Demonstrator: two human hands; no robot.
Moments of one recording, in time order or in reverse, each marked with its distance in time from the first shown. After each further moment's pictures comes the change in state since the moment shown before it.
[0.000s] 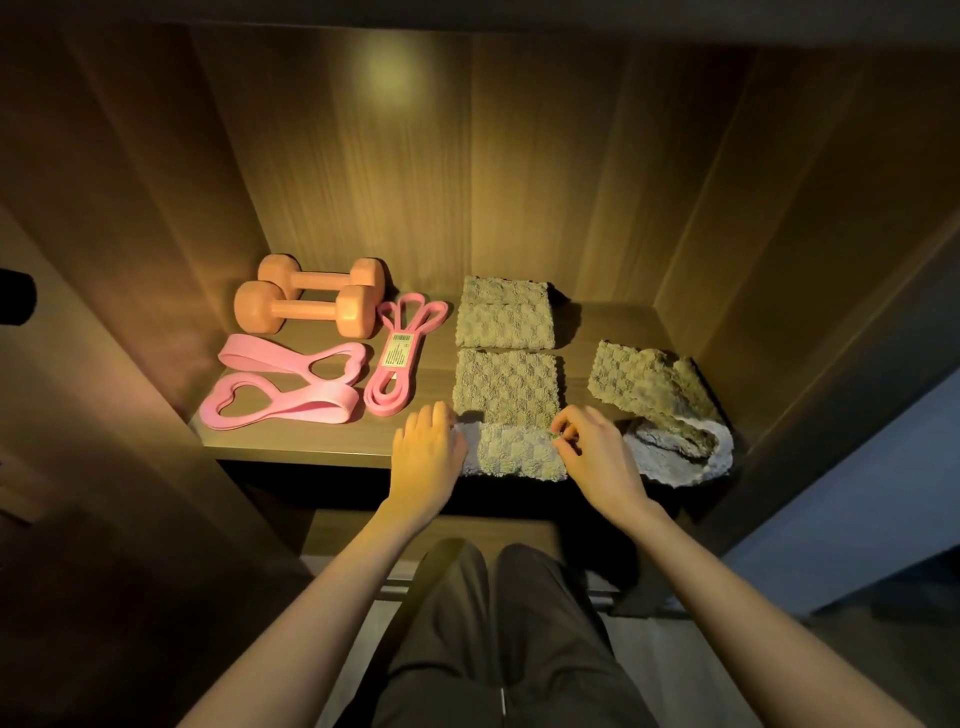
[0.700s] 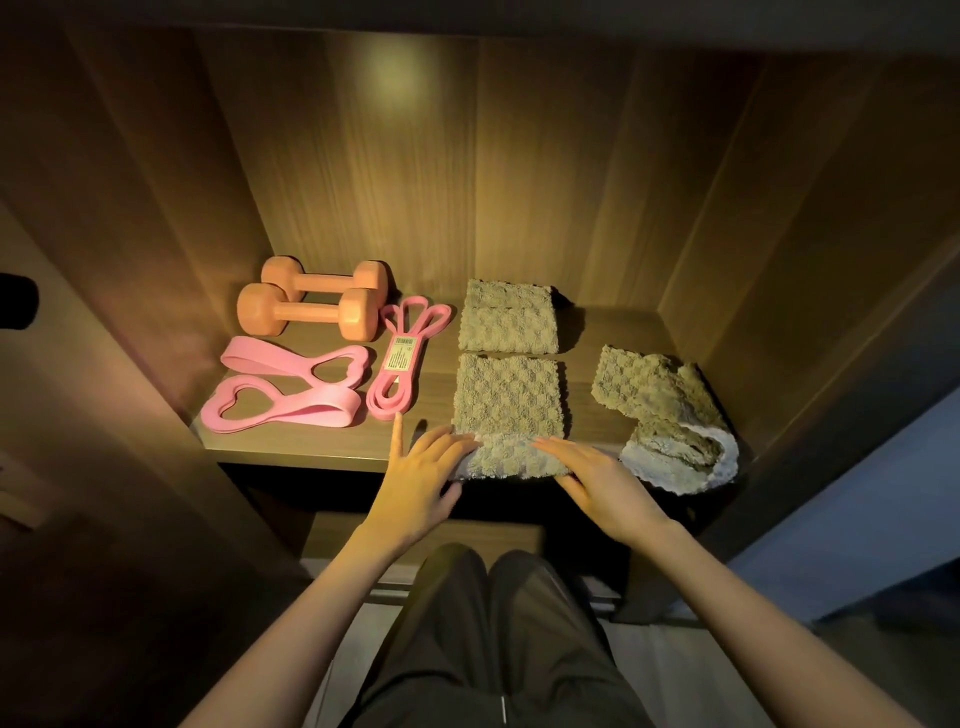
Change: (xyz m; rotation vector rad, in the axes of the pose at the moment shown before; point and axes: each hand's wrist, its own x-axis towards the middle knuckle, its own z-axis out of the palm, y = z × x) left_hand -0.020 -0.031 0.002 0.024 -0.073 0.404; right_hand -0.010 0.022 0.002 -0.091 -0.318 -0.206
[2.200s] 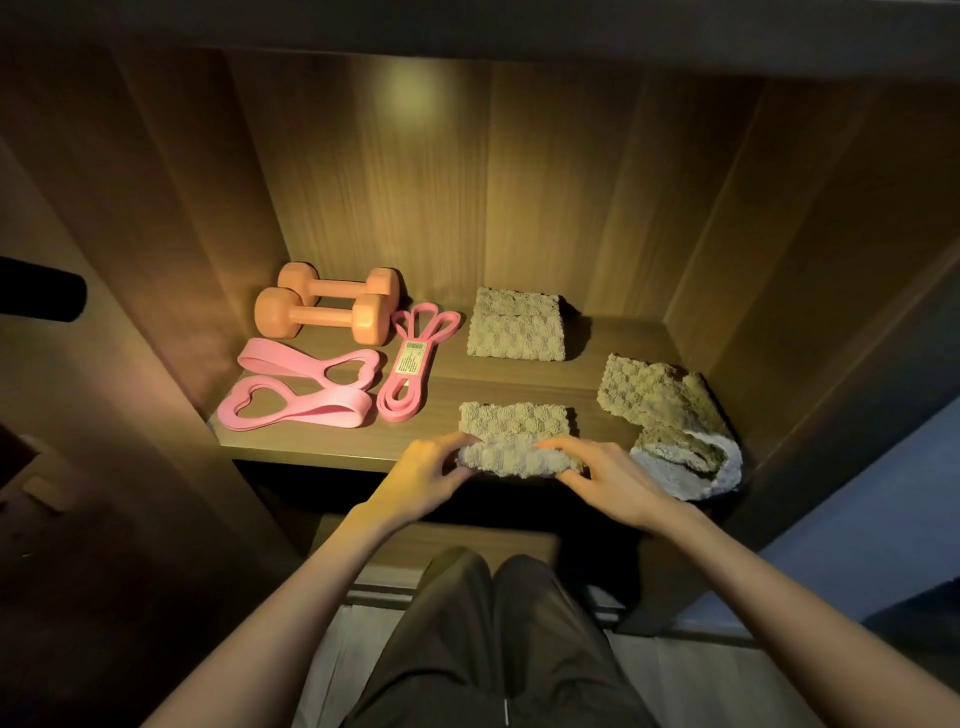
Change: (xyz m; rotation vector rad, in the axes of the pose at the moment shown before) left_hand 0.014 -0.008 -0.012 -0.493 -0.061 -0.109; right_hand 0.011 -0.002 -0.018 0.070 -0.041 -0.034
